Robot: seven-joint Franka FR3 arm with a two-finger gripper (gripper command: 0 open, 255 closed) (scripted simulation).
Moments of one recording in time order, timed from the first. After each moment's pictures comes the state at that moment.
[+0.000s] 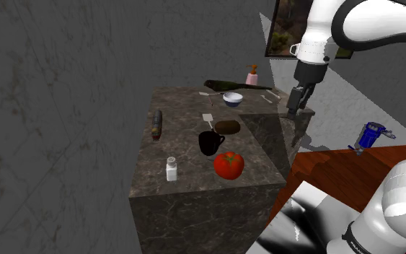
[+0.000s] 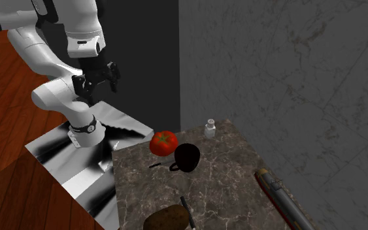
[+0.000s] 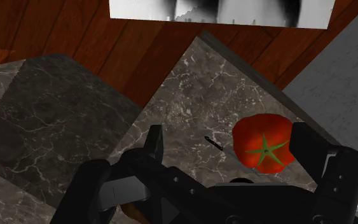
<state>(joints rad) -0.01 -0.77 0.05 -2.37 -0.05 1.62 -0.05</state>
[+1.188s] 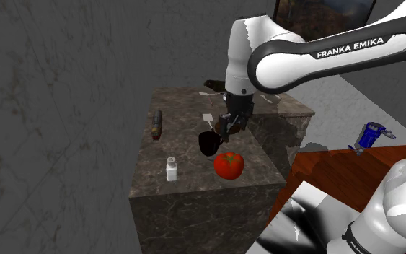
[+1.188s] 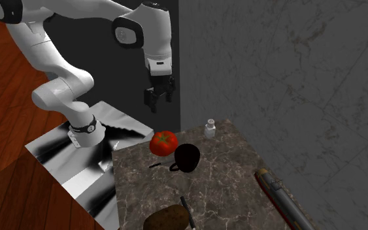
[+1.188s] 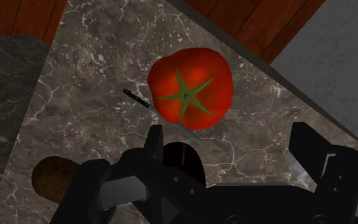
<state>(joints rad) 0.03 -0.32 0.32 -2.23 0.00 1.94 0.29</state>
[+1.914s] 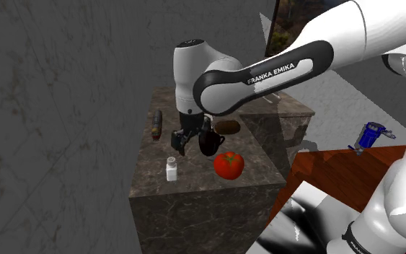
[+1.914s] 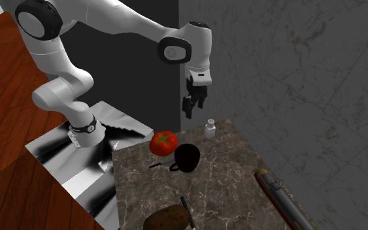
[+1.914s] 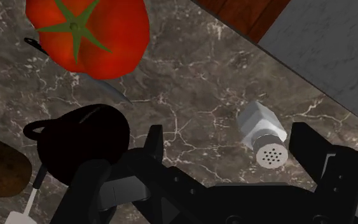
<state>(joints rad) 0.07 0.12 0.43 -1.92 -0.18 2.02 0.58</state>
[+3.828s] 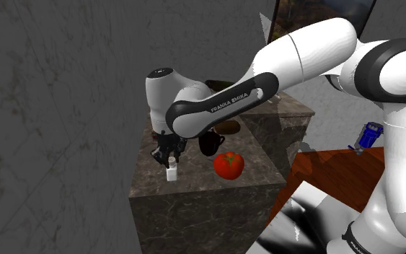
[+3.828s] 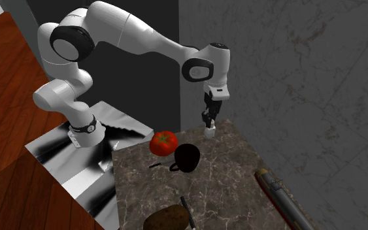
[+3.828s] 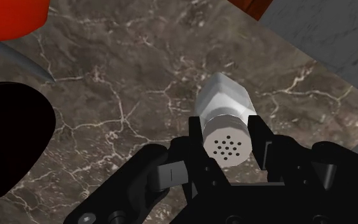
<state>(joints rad) 0.16 0.42 0.42 -1.70 -0.33 2.07 0.72</state>
